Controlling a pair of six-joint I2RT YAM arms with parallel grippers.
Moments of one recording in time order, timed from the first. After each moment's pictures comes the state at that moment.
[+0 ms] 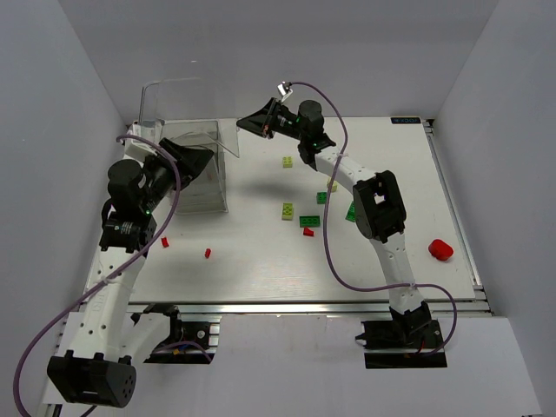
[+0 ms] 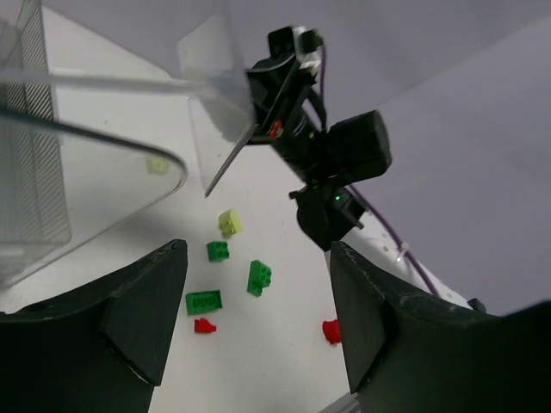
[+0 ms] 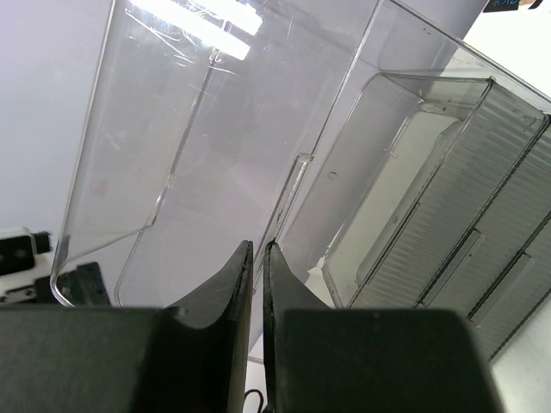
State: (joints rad) left arm -0.09 0.91 0.96 -0.13 0.33 -0.84; right arm 0.53 2.38 2.01 0.57 -0.70 1.23
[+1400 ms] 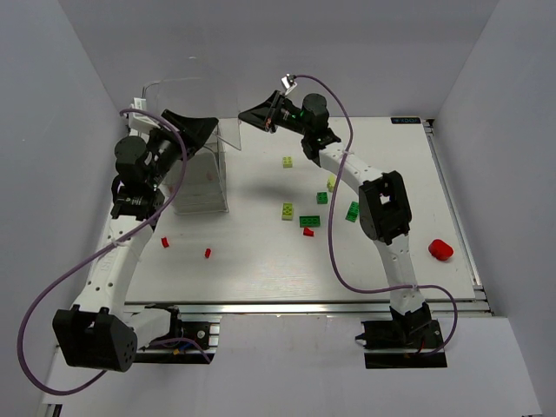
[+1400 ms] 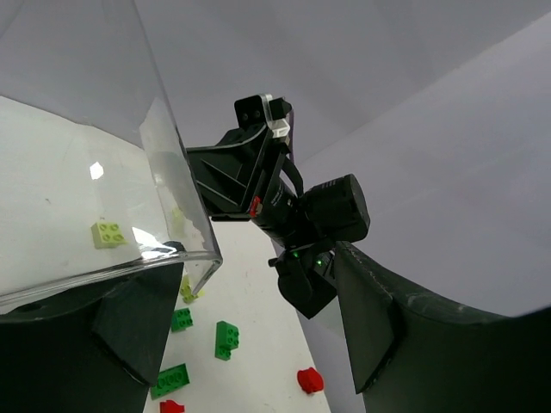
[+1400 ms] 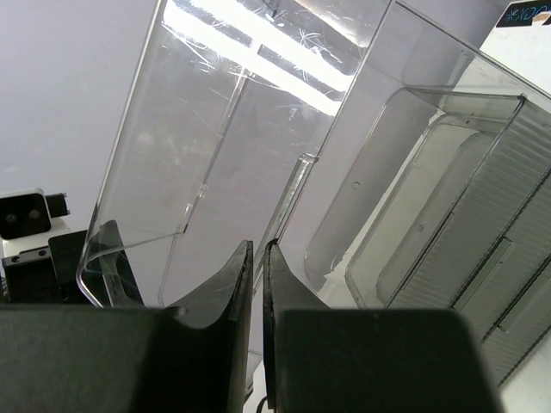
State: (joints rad) left arm -0.11 1.13 1.06 0.19 0.33 -0.92; right arm 0.52 2.32 2.01 0.53 -0.69 1.25
